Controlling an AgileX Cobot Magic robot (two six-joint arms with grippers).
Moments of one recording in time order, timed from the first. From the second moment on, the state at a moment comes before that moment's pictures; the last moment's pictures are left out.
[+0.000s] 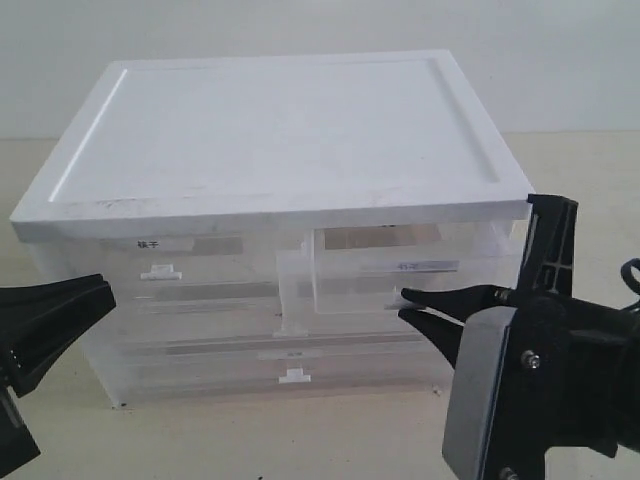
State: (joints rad) left arm 0.06 1.19 -0.03 0.94 -1.17 -0.47; right arm 0.90 1.06 -0.29 0.29 -0.30 -1.19
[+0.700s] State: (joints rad) left arm 0.06 1.19 -0.03 0.94 -1.17 -0.47; right arm 1.02 1.04 -0.32 0.30 -0.18 -1.14
